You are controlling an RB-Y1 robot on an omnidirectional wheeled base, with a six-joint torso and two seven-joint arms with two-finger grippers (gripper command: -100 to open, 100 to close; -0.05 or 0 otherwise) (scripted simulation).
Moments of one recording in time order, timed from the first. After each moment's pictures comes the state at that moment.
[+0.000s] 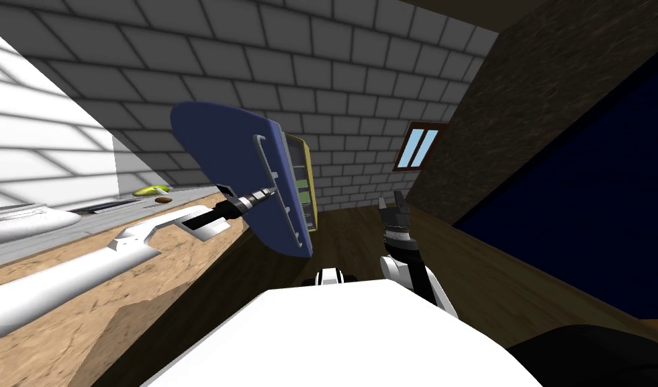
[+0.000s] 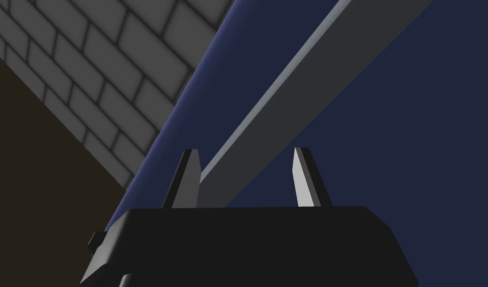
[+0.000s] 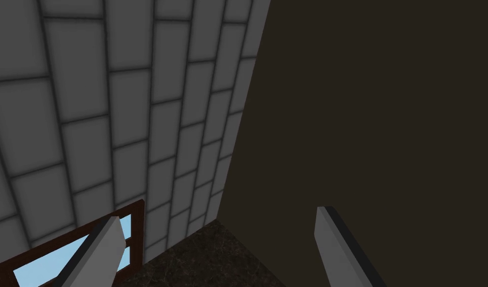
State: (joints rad) left arm 0.02 1.42 -0.03 -1.85 0.33 -0.15 0.12; right arm 0.47 0.03 -0.04 -2.39 0.11 -0.42 -0.10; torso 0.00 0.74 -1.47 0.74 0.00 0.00
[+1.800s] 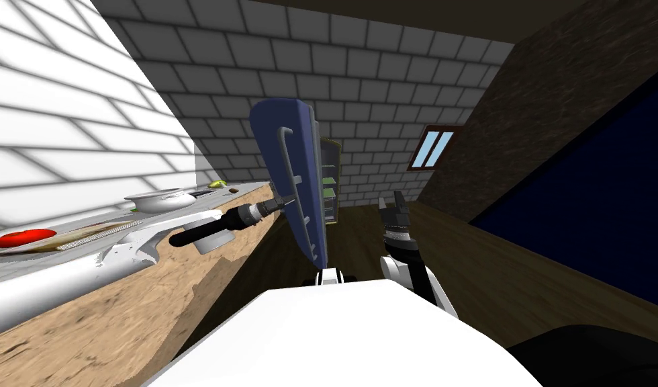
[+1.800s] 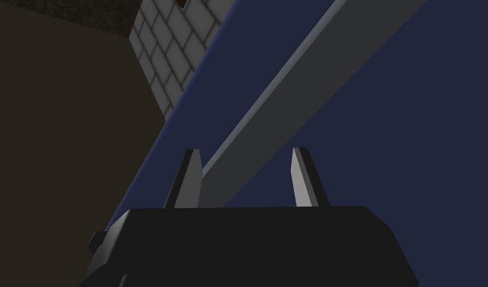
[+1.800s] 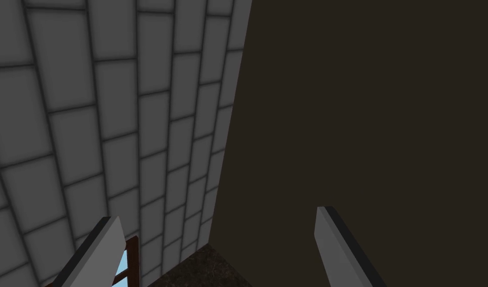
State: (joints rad) left arm 0.07 1.53 -0.10 -2.17 0.36 -0.35 0.11; right arm 0.47 0.03 -0.04 -2.39 0.11 -0.42 -0.10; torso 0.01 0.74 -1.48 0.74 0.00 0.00
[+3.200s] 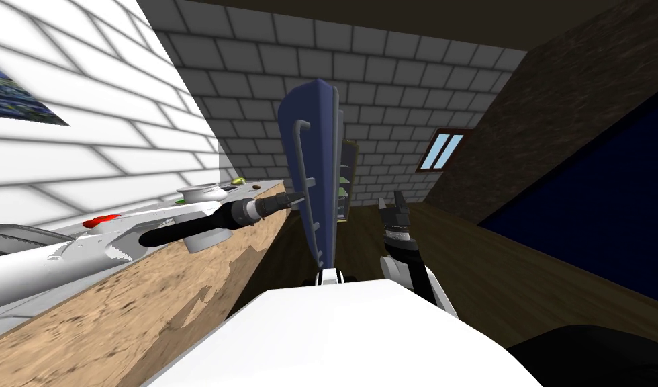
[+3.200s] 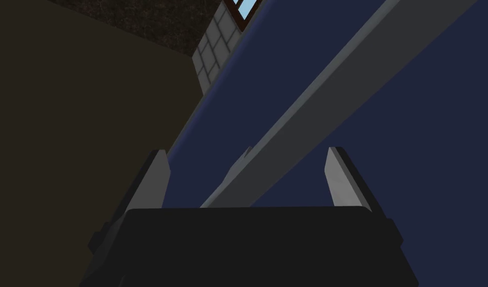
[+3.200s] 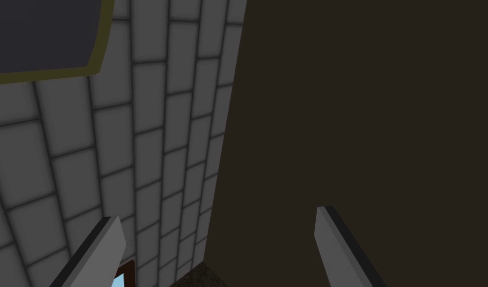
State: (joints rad) left arm 0.01 1.67 -0.07 -2.34 0.43 -0.41 0.17; right arm 0.47 0.03 -0.04 -2.39 0.11 -0.42 -0.10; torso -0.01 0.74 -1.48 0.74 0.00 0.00
